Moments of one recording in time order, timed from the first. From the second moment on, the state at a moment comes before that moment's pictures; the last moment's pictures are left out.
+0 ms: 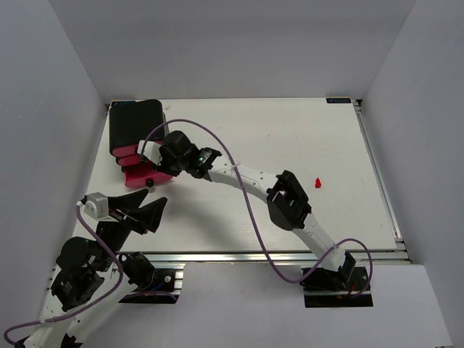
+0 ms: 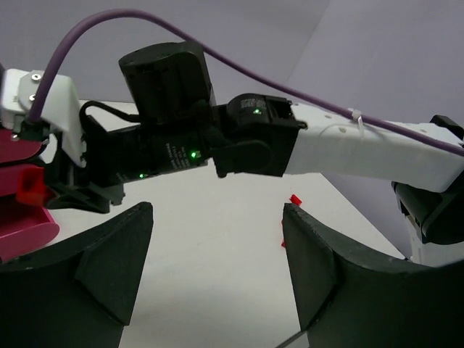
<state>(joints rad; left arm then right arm) -0.74 0.01 0.65 -0.42 -0.24 -0.33 1.05 2.37 2.19 -0.37 -0.09 -0.53</state>
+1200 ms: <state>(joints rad) -0.73 0.00 0.65 -0.42 -0.21 -0.32 1.10 2.50 2.20 -0.08 0.05 -0.57</state>
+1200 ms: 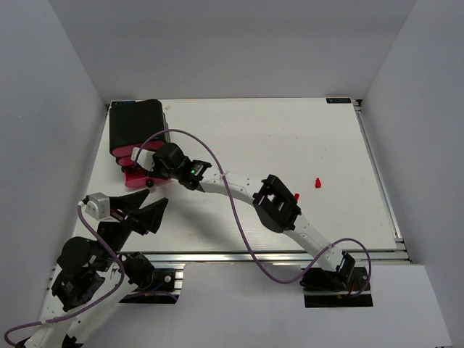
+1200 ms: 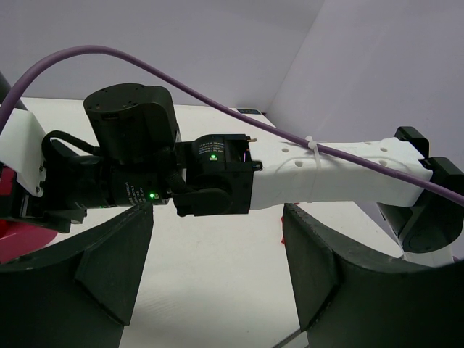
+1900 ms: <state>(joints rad) -0.73 0.27 0.63 -0.36 -0.10 -0.33 0.75 1.74 1.54 -0.35 -0.33 -0.24</state>
